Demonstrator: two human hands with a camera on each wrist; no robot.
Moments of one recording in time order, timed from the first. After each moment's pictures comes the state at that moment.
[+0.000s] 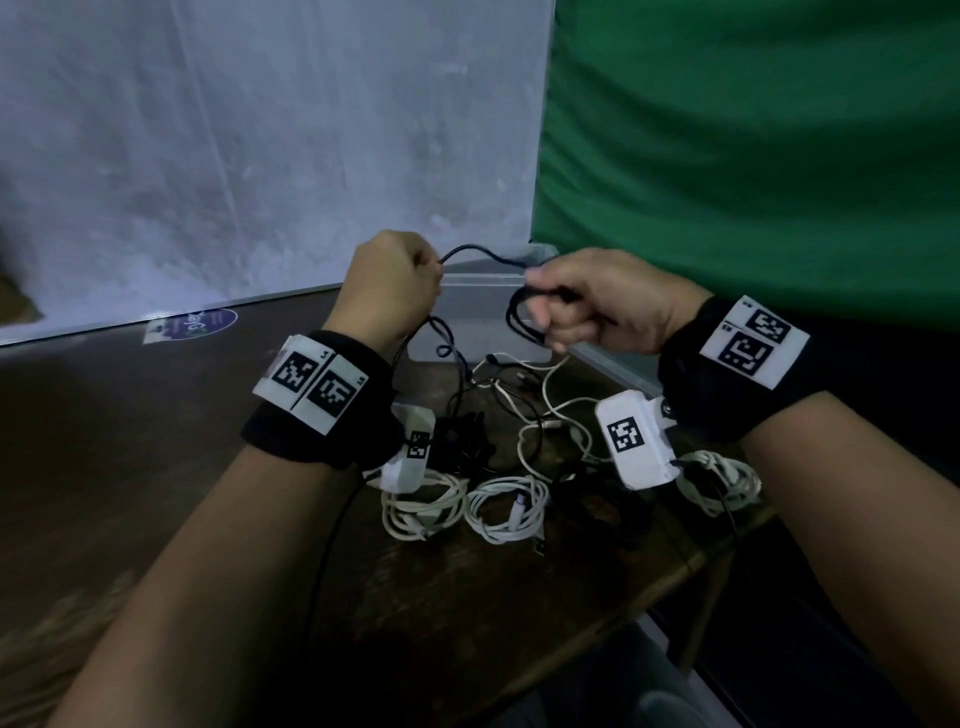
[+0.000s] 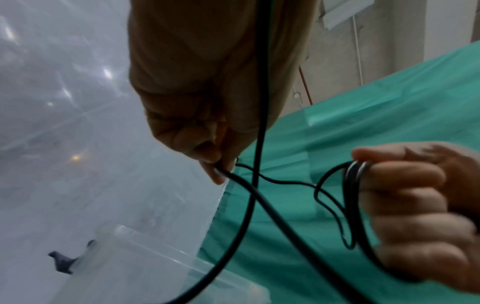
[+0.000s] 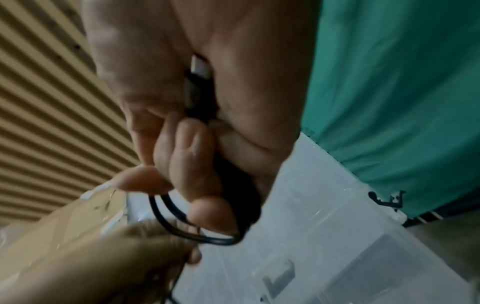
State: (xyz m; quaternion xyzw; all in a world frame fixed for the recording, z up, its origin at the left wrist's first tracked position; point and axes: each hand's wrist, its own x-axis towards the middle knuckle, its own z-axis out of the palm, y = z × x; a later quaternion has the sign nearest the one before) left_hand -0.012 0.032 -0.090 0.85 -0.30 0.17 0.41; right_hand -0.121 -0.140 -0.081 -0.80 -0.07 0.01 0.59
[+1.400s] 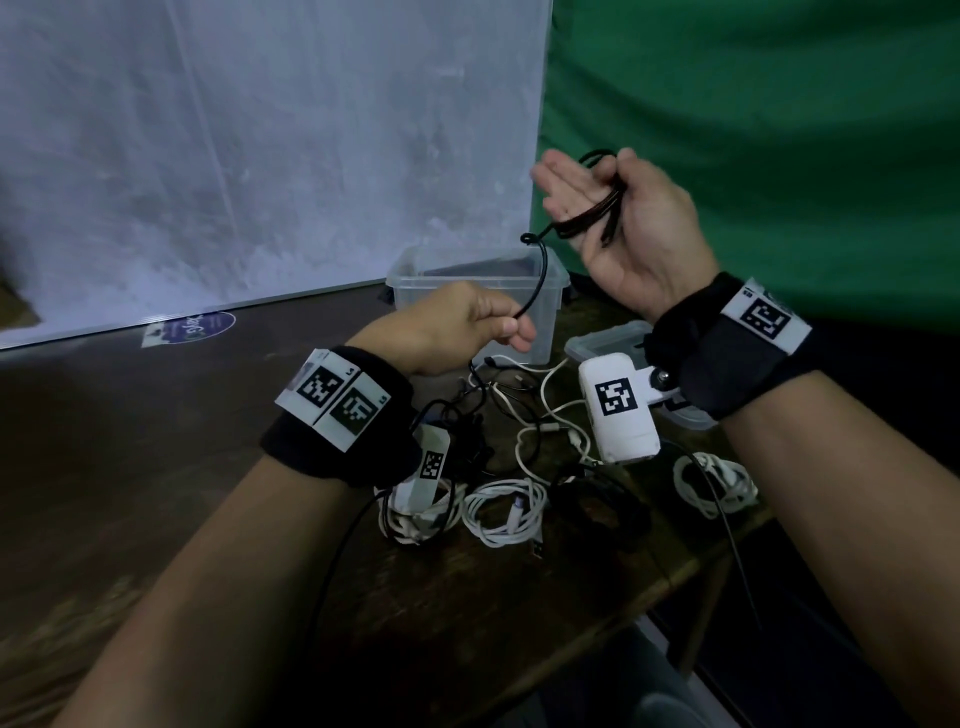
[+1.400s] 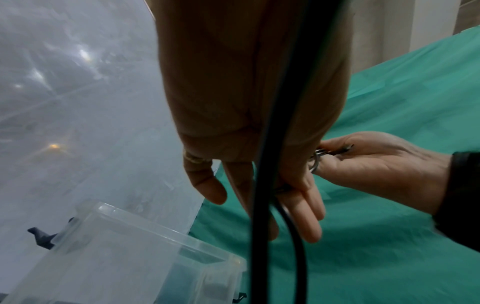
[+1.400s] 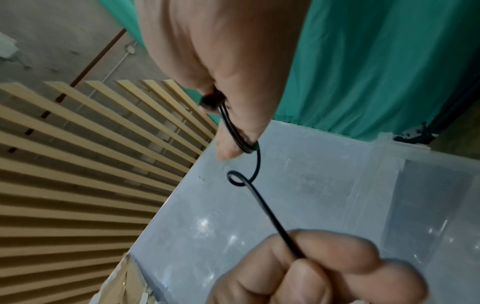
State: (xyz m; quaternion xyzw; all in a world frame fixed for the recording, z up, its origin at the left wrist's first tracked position) left_hand -0.034 0.014 -0.100 0.78 -0.52 -0.07 0.34; right_hand -0.110 -0.142 -0.051 -0.46 -0.07 -0.27 0.84
